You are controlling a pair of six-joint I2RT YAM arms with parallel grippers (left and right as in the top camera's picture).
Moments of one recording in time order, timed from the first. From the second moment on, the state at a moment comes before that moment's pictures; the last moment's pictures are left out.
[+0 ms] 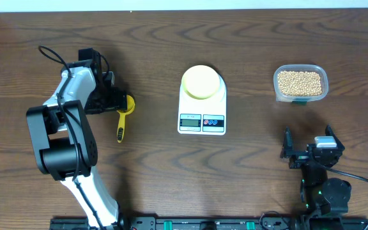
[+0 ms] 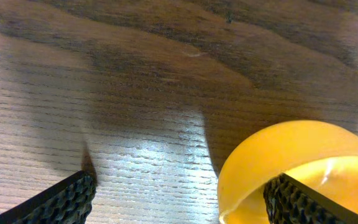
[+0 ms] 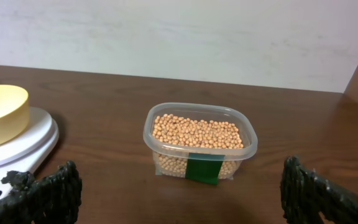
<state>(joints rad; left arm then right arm) 0.15 2.06 1.40 -0.89 0.04 0.04 0.02 0.01 0.01 -0.07 0.02 -0.06</state>
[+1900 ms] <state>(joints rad) 0.15 2.06 1.40 -0.89 0.04 0.04 0.02 0.01 0.01 -0.07 0.02 -0.06</state>
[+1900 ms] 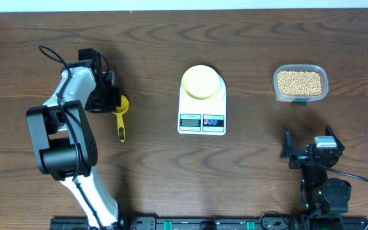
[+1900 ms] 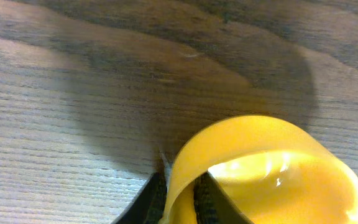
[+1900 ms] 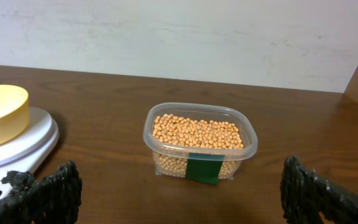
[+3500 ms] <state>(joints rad) 0.15 1.75 1.41 -1.00 0.04 -0.03 0.02 0.01 0.01 -0.07 0.02 -0.06</state>
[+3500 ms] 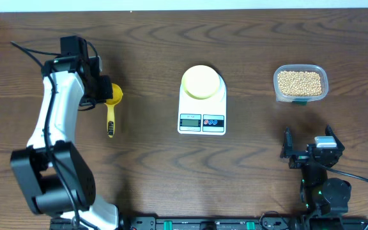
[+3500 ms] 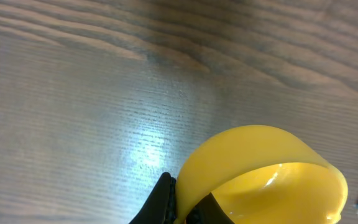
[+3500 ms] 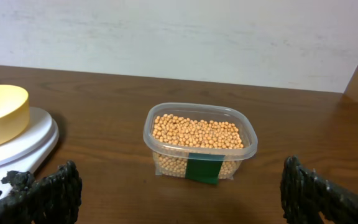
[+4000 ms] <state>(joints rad) 0.15 1.63 1.41 -1.08 0.04 -0.09 0.02 0.01 0.01 -0.07 0.02 -0.06</state>
